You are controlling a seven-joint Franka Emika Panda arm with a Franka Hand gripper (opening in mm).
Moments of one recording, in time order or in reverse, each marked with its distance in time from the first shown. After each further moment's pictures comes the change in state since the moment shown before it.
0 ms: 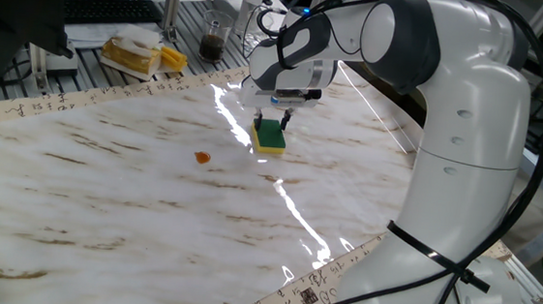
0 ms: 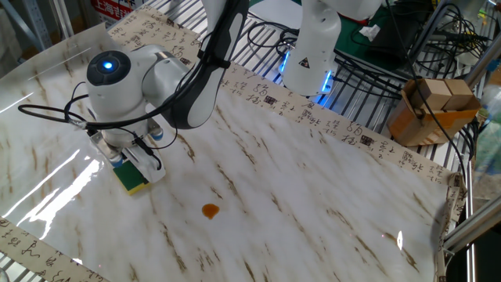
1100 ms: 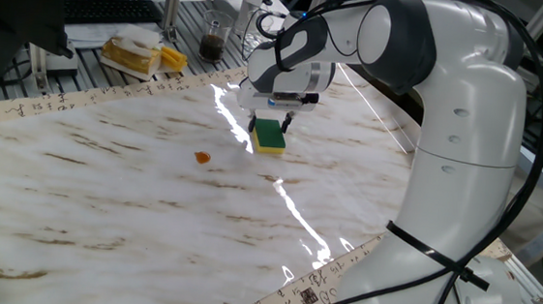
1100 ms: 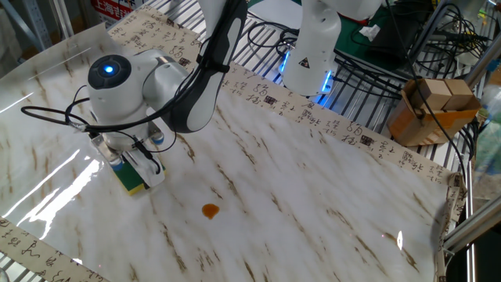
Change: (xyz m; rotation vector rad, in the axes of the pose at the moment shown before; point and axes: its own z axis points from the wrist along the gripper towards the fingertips) arm -0.001 0.004 0.010 -0.018 -0.004 0.039
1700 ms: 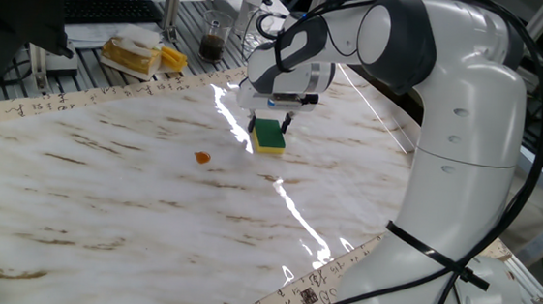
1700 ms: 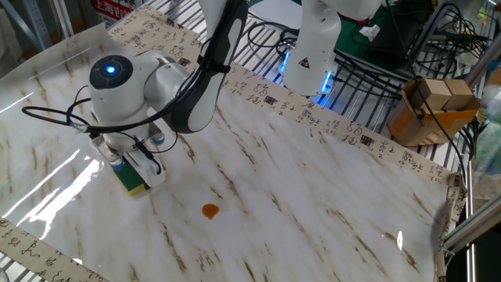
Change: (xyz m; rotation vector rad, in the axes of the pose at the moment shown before) arm 0.000 0.001 0.002 0.000 -0.012 -0.012
